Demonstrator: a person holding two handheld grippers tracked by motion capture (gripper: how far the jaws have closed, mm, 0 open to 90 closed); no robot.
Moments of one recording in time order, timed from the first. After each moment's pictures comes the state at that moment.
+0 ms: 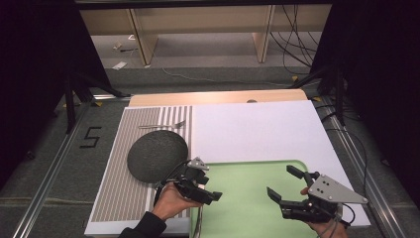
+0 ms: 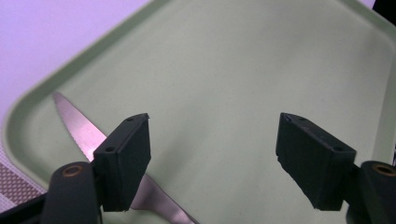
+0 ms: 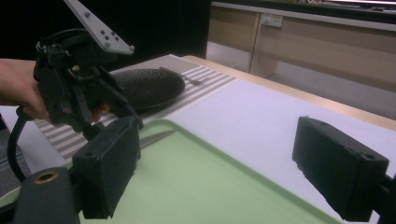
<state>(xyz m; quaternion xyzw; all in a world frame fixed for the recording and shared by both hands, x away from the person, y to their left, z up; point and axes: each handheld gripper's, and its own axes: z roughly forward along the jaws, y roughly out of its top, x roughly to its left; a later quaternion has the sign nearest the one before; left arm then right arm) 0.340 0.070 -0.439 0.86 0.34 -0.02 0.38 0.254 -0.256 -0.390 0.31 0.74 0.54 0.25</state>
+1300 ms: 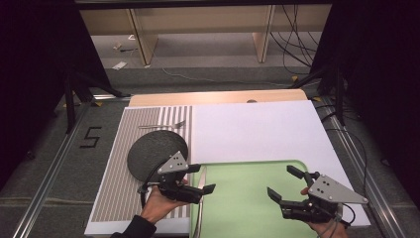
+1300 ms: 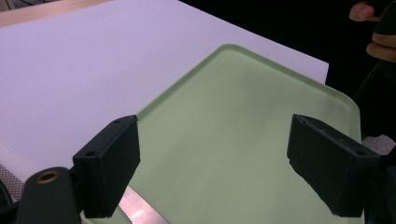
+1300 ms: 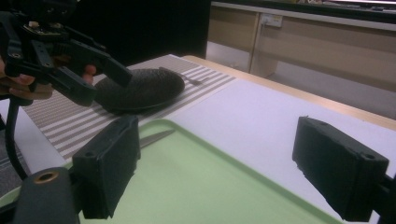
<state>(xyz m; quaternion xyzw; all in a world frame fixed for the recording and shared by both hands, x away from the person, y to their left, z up) 0.319 0.106 -0.412 0.80 0.29 0.05 0.52 0.254 -0.256 -0.390 0.31 0.74 0.54 0.25</state>
